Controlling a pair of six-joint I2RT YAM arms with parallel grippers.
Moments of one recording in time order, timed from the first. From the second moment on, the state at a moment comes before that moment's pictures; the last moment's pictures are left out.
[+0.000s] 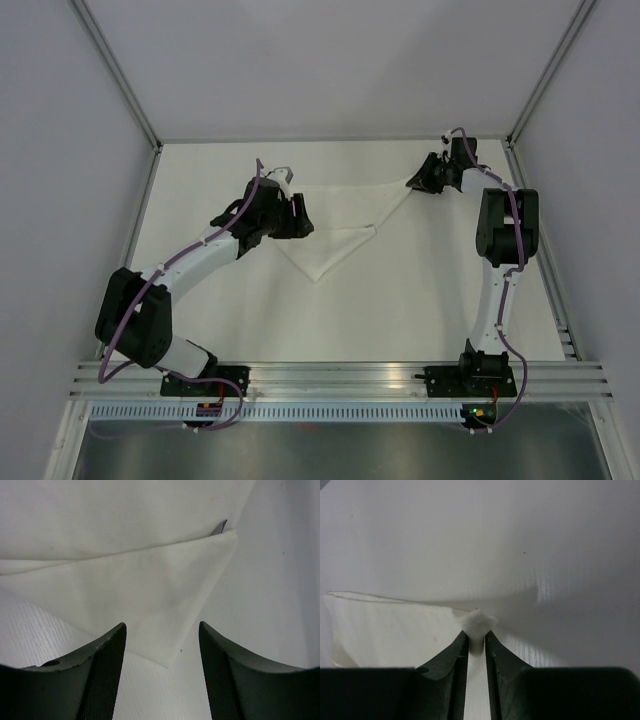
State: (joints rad) left arm -0.49 1.48 1.01 -0.21 0.11 -0.43; right arm -0.05 2.29 1.66 -0.20 -0.48 0.44
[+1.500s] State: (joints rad) left arm -0.49 1.12 0.97 -0.22 -0.06 -0.58; right arm 0.61 1.83 1.24 -0.14 -0.36 -0.28
